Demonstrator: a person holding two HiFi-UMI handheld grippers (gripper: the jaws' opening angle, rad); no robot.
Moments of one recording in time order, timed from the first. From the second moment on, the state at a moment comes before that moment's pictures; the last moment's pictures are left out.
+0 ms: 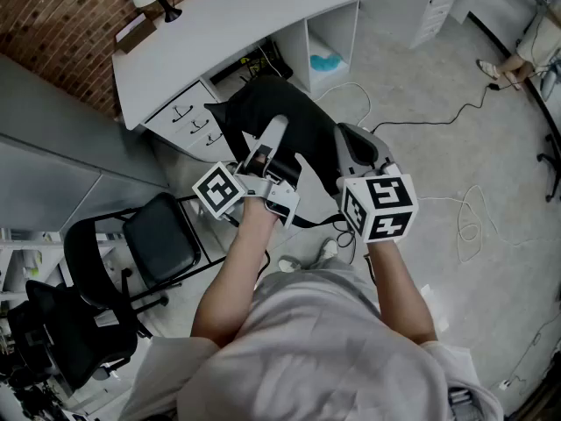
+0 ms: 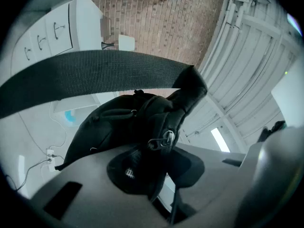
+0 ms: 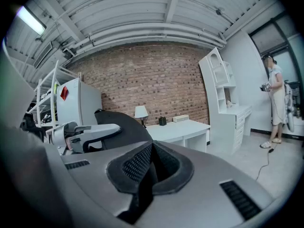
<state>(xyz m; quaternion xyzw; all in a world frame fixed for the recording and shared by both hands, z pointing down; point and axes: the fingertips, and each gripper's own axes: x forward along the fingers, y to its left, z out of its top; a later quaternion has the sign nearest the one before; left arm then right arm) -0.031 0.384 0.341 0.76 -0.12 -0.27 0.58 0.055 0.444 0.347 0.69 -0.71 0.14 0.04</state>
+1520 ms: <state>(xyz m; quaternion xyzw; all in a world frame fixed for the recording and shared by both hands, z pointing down) 0.050 0.184 0.337 0.76 -0.05 -0.24 0.60 0.121 0.253 0.345 0.73 -0.67 0.14 0.06</state>
